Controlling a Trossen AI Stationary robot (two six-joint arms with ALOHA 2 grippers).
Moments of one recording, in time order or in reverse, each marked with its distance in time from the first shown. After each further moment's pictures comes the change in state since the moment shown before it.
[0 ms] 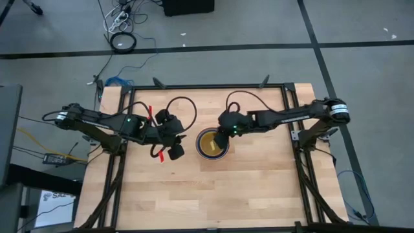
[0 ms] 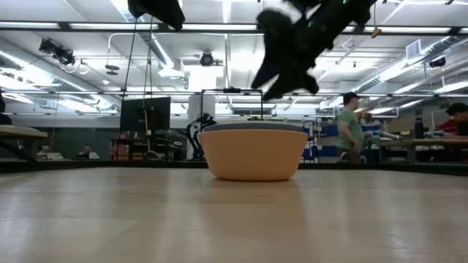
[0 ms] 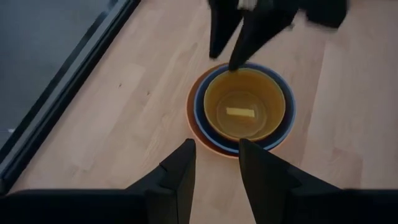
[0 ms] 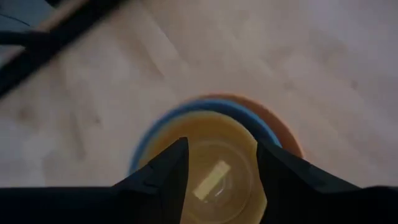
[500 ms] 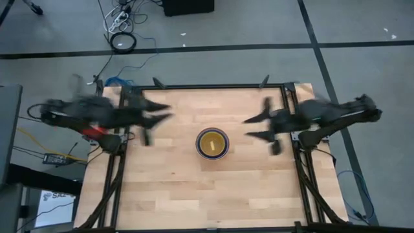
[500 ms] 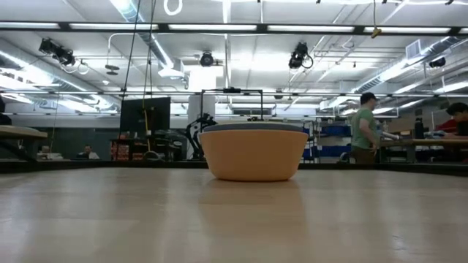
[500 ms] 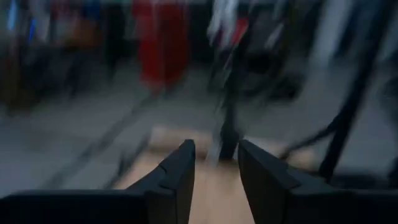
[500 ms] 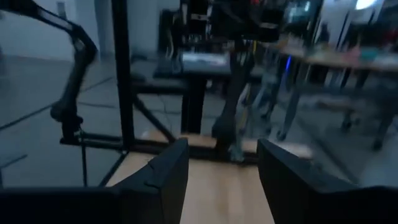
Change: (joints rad) left arm -0.089 -0.315 0.091 0.427 -0.042 0.354; right arm 0.294 -0.646 0.001 0.076 0.054 -0.664
